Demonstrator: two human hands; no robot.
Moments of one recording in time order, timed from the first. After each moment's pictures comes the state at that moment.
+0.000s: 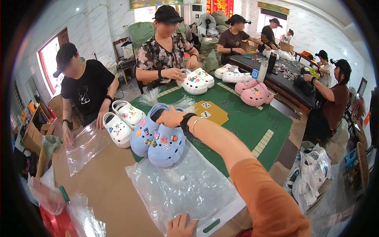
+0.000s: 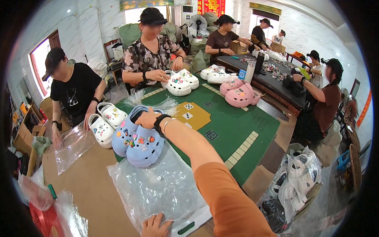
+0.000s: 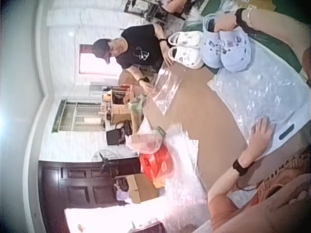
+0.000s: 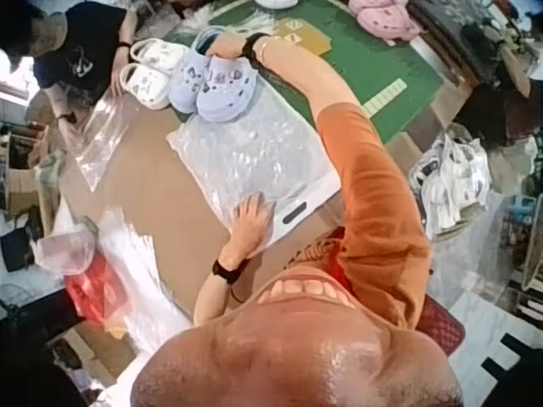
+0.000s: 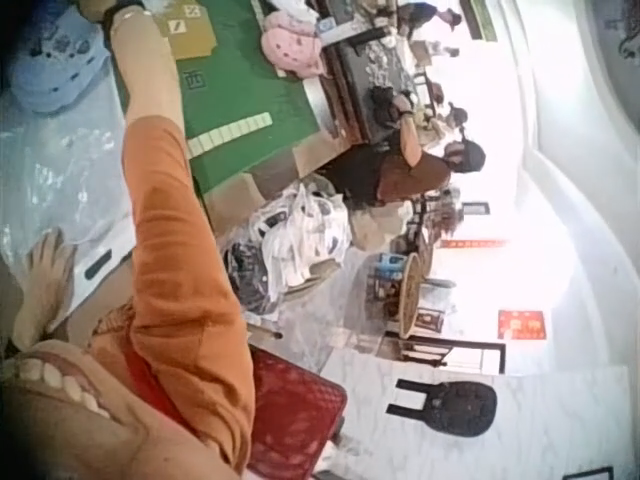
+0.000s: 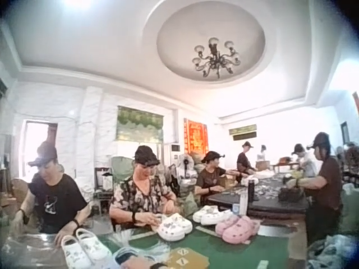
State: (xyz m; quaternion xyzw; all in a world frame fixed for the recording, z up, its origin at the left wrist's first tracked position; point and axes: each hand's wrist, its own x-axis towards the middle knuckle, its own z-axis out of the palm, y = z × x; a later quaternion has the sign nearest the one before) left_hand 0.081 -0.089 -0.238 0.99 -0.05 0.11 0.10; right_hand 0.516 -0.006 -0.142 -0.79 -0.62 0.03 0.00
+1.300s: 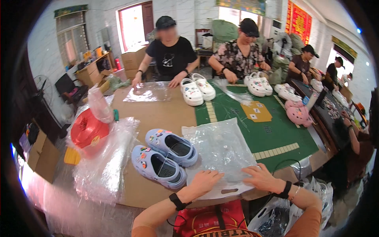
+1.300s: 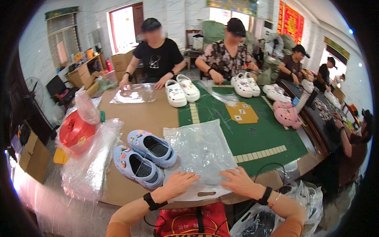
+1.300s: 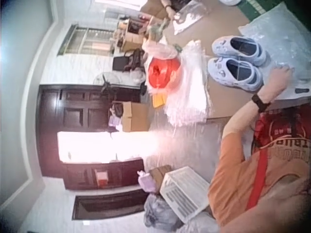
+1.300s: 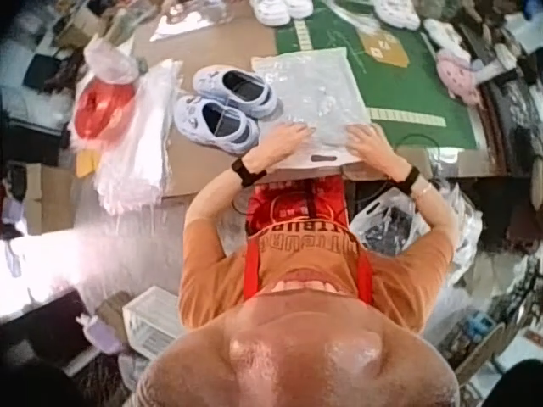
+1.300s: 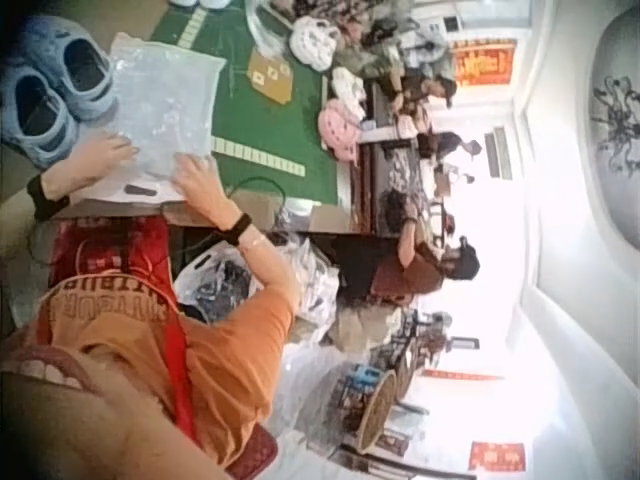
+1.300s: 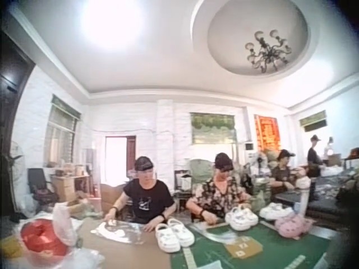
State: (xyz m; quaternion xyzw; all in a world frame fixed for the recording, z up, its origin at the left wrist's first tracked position) left_hand 0.036 -0.149 -0.181 0.98 -0.02 0.14 0.10; right_hand 0.236 -0.355 -0.141 -0.62 -0.78 -0.06 0.00
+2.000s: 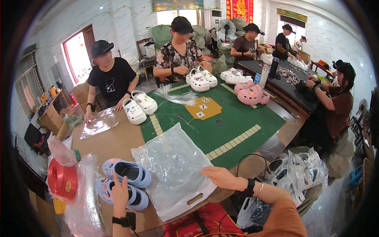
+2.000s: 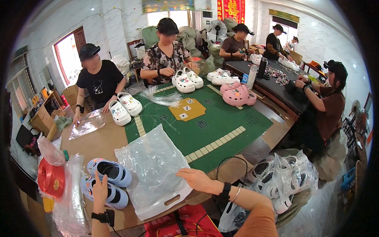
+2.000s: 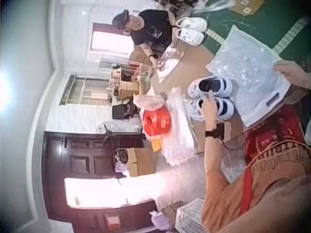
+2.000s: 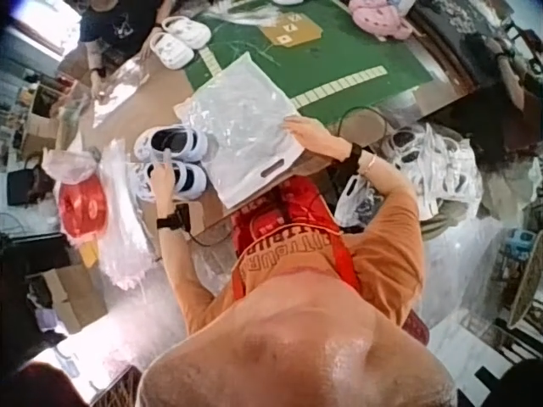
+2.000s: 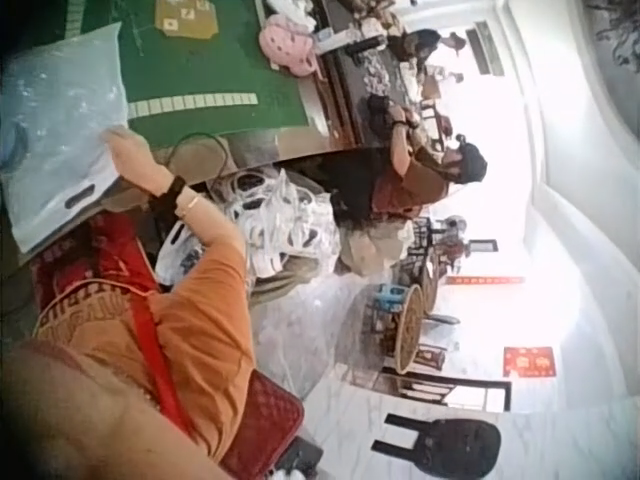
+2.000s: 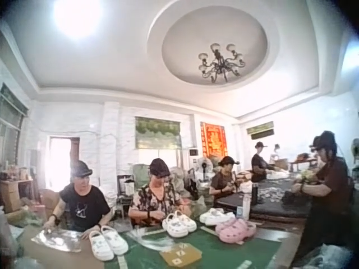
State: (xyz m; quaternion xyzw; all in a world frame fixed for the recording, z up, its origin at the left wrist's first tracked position) left_hand 0.000 -0.064 -0.147 0.84 0.47 0.18 0.19; right_hand 0.256 -0.364 -0.180 -0.71 -0.61 0.01 0.34
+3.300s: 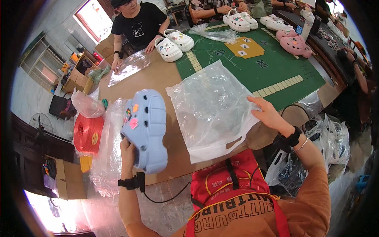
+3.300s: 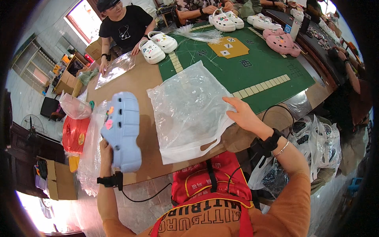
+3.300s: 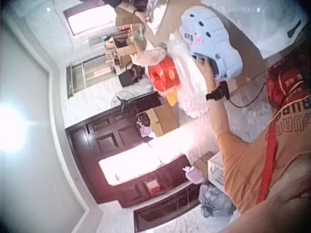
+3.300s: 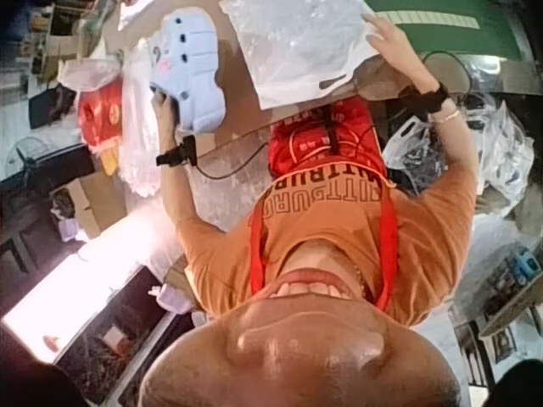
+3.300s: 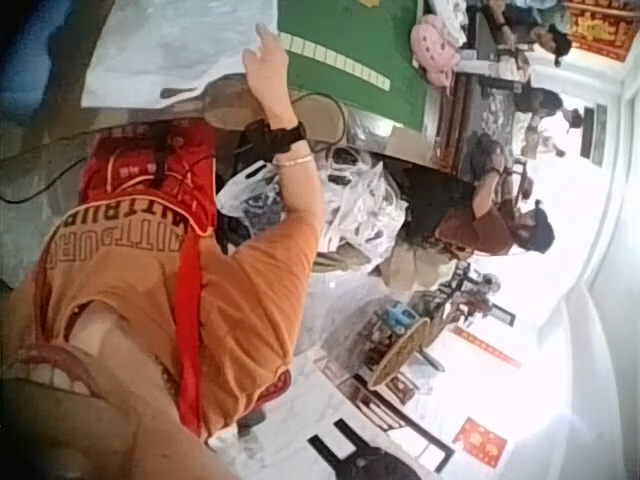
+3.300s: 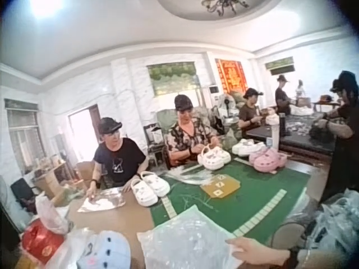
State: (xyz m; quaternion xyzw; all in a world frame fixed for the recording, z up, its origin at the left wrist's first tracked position) left_hand -0.111 0.003 -0.162 0.78 0.31 0.28 0.46; right_hand 0.268 -0.346 -0.167 -0.74 -0.48 0.13 0.45
